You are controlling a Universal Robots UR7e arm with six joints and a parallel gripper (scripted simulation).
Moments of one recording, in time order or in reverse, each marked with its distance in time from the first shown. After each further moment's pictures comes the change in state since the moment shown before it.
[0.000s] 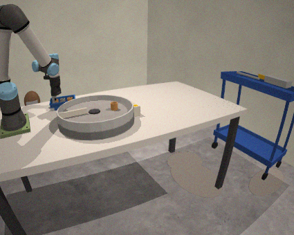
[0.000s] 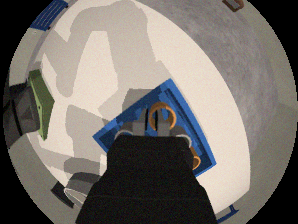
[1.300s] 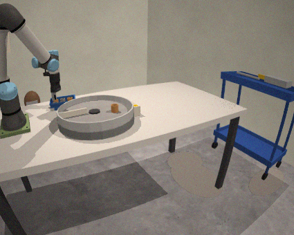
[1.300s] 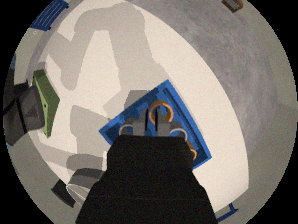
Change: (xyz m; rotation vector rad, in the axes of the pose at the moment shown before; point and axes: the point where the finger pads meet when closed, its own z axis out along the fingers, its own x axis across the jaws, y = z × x) arm 0.000 0.000 -0.024 0.000 0.000 0.000
